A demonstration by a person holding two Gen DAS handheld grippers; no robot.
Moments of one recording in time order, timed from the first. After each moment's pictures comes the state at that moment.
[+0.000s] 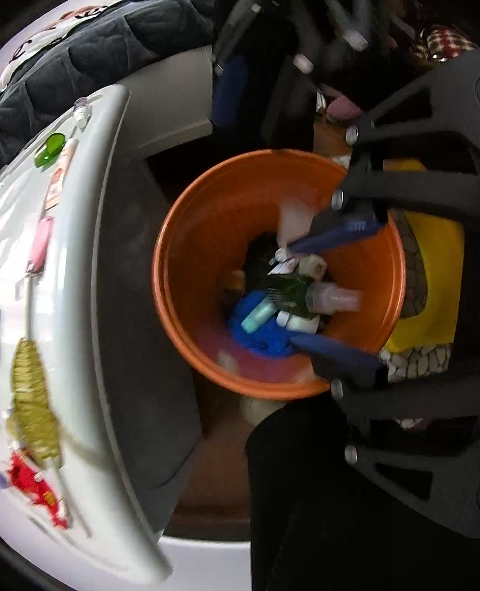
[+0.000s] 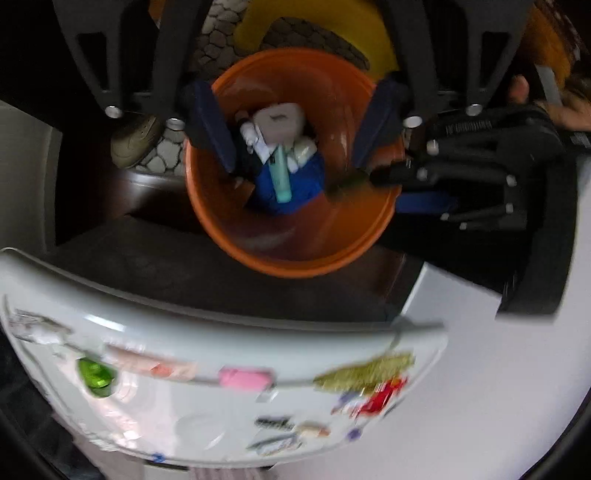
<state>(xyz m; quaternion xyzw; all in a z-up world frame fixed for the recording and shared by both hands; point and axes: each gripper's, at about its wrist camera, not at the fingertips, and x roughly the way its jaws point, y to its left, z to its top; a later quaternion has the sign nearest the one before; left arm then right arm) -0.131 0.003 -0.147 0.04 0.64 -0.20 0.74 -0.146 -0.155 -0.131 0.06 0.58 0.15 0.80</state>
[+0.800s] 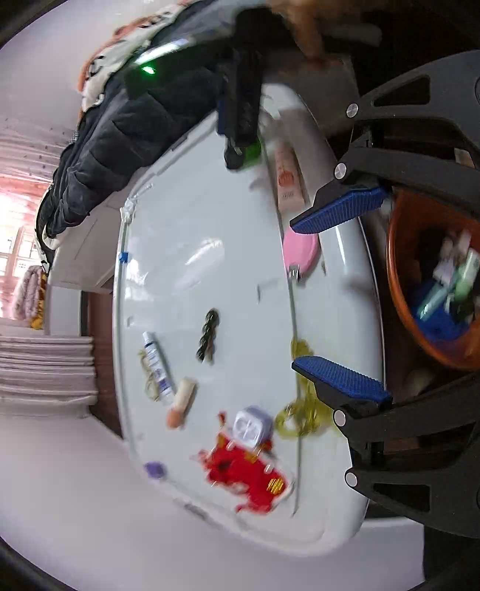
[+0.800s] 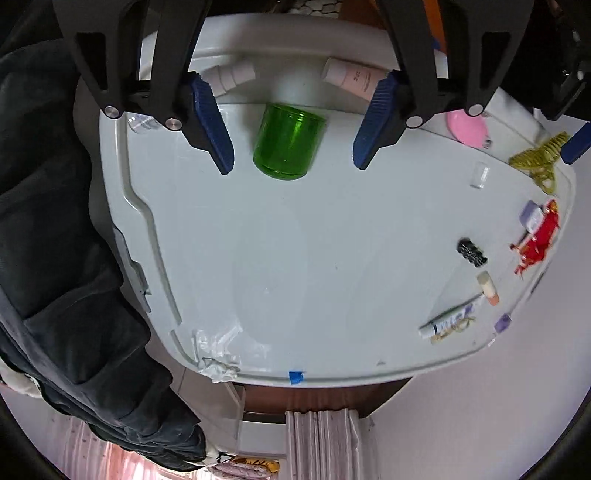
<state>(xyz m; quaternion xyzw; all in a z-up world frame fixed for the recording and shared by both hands) -0.044 -0.031 -0.072 0.00 0.43 -0.19 0.88 0.031 -0.256 -0.105 0.00 0.52 -0.04 0.85</state>
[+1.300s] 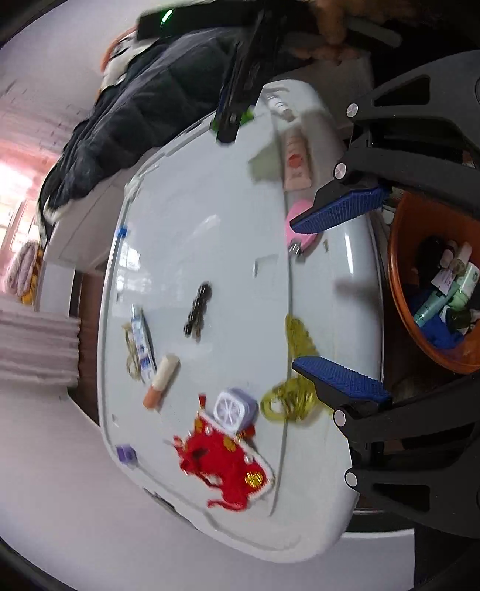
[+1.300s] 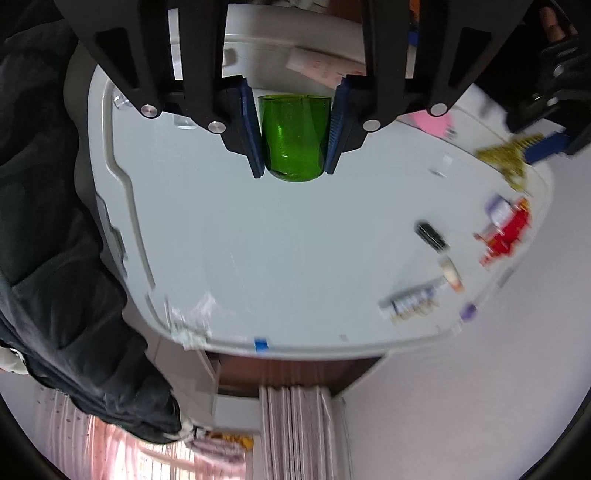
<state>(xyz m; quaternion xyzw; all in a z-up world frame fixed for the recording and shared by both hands) -0.031 -0.006 -0.080 -0.05 0.45 -0.16 0.88 0.020 -0.239 -0.079 0.01 0.46 0.02 0.89</state>
